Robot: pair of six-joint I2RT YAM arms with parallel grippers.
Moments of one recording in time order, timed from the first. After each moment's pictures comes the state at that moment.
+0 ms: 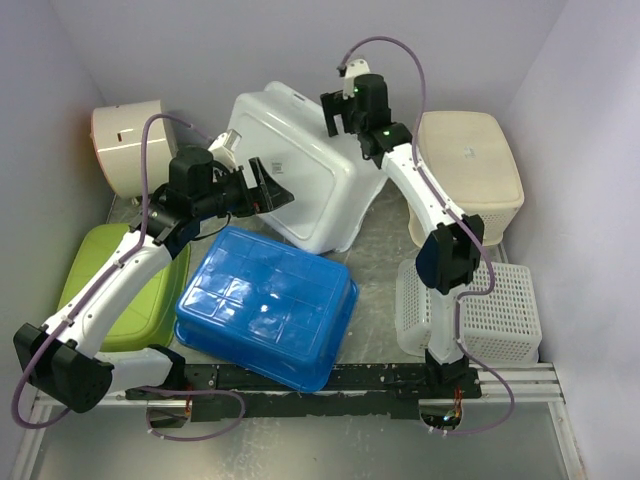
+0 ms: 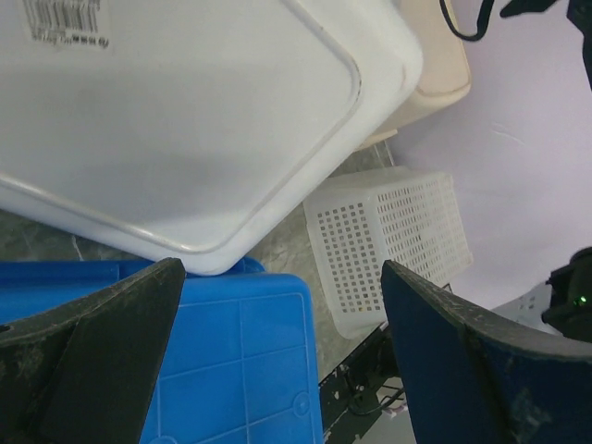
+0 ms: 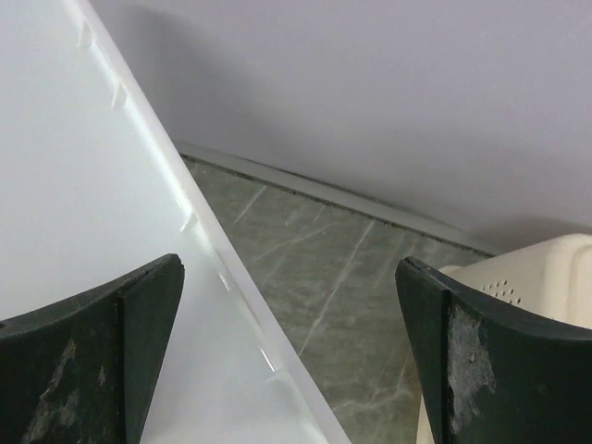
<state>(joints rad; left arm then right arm) -0.47 1.23 1.22 -0.35 0.33 -0.64 0.39 2.10 2.15 -0.39 0.15 -0.11</state>
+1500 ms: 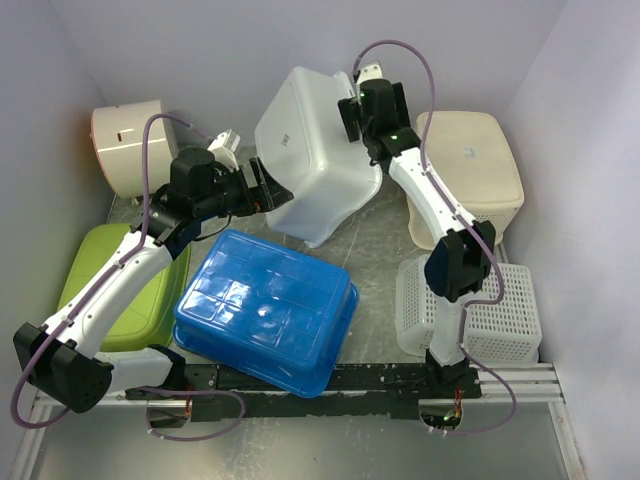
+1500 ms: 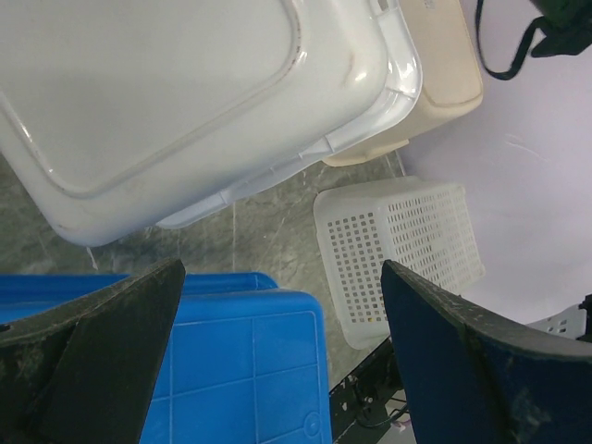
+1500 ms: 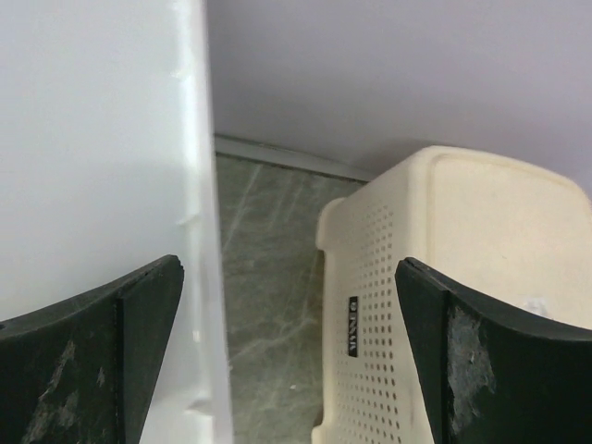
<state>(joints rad) -0.49 1.23 1.22 -0.34 0.27 -0.64 0.41 1.99 2.02 -0.37 0.50 -0.23</state>
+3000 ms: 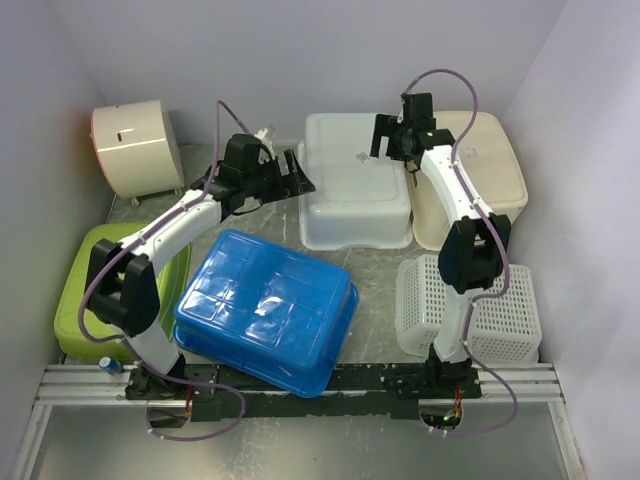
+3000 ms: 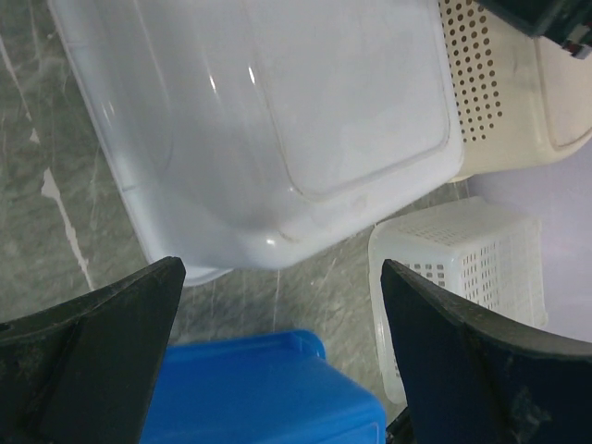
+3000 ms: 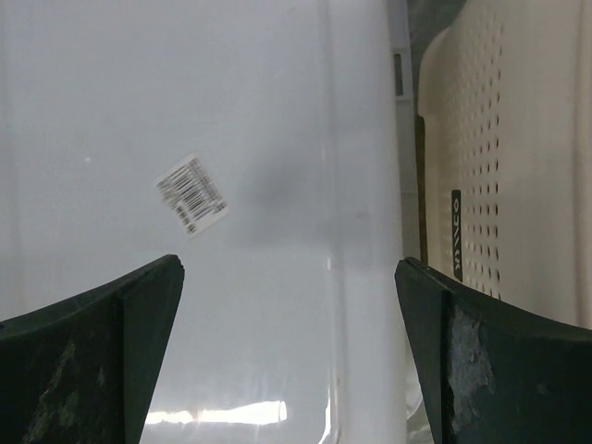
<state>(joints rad) -0.49 1.66 1.37 -0.23 0.26 -0.63 0.17 1.98 1.91 -0.60 0.03 0.21</state>
